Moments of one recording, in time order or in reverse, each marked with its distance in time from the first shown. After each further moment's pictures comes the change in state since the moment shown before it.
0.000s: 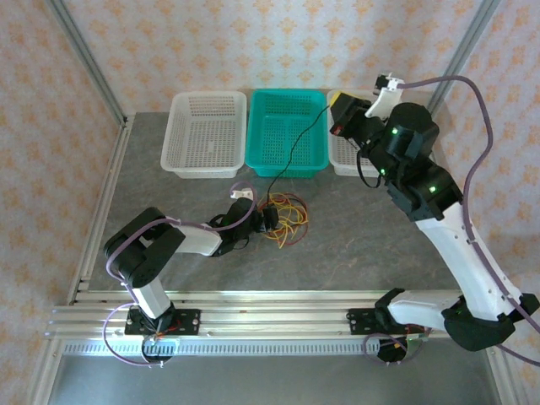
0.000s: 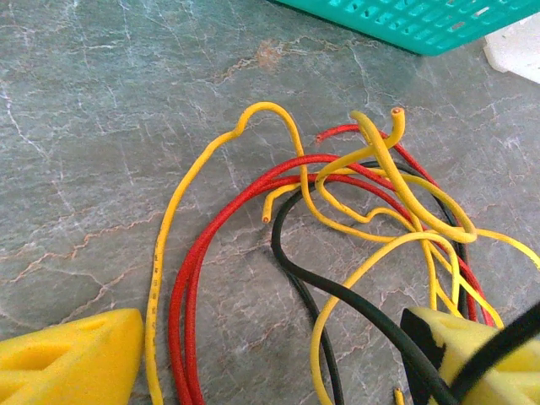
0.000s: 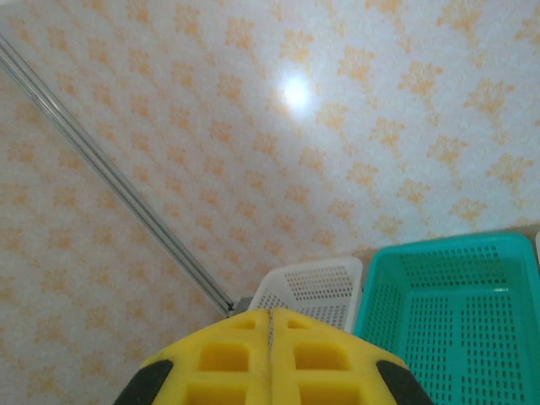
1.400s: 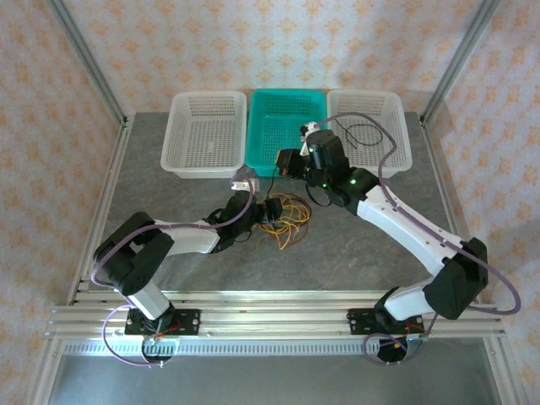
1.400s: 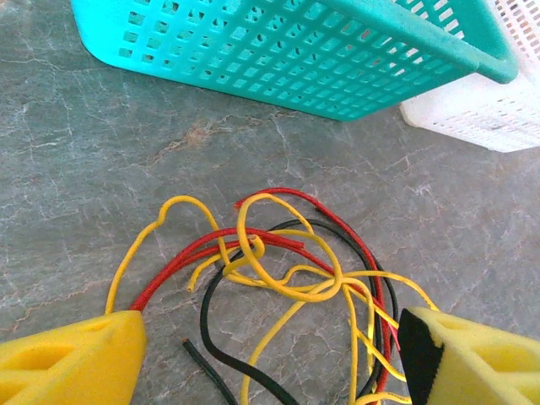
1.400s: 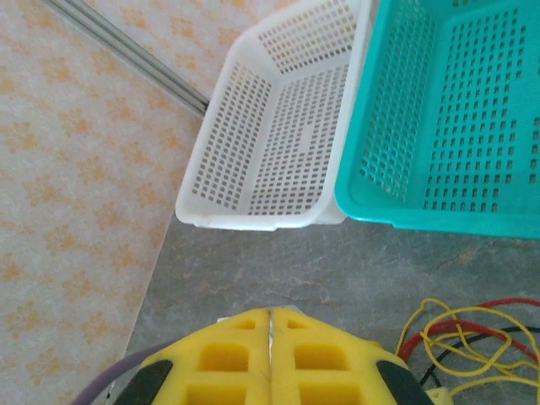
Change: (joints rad) left arm 0.000 -0.074 0.048 -0.019 0.007 0.013; right arm 0.089 0.214 -0.332 0.097 -0.201 0.204
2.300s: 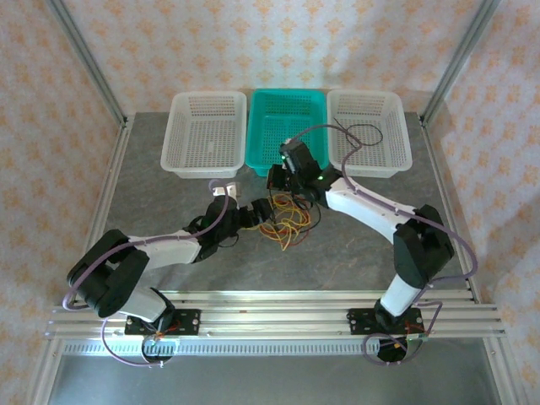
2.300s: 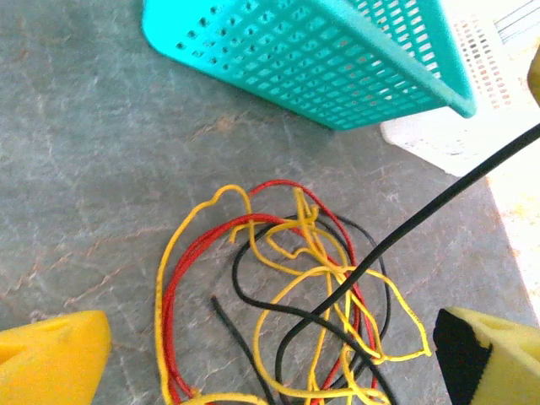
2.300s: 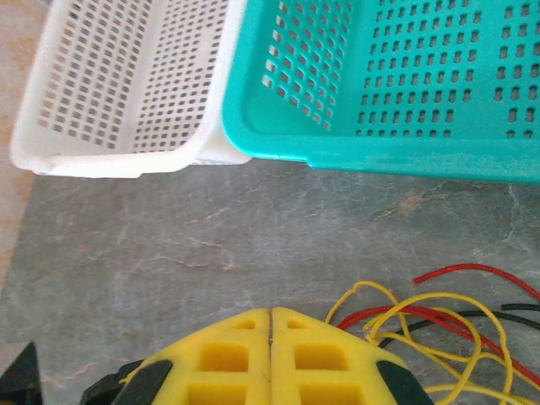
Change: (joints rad) left arm 0.060 -0.195 -0.152 0.011 0.094 -0.113; right arm 0.017 0.267 0.005 0.001 0.029 -0.042
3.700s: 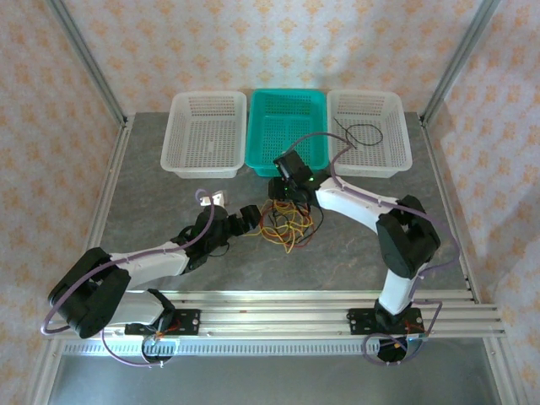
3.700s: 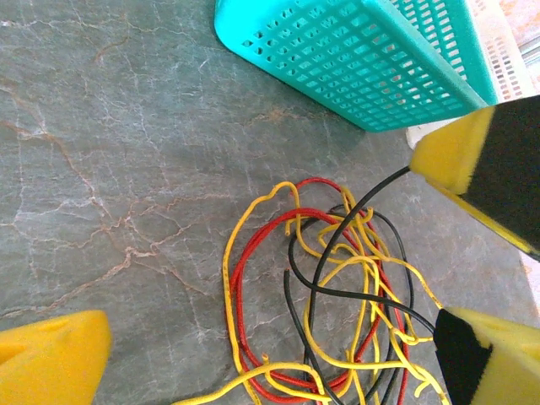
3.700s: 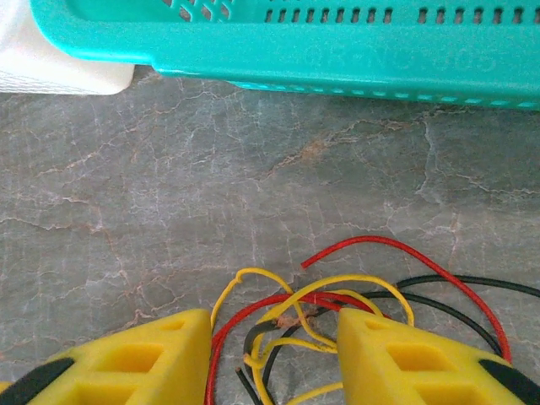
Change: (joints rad) left arm 0.007 -0.158 -0.126 -0.058 -0.051 -0.073; right arm 0.000 0.122 0.002 -0.106 0.087 -0.097
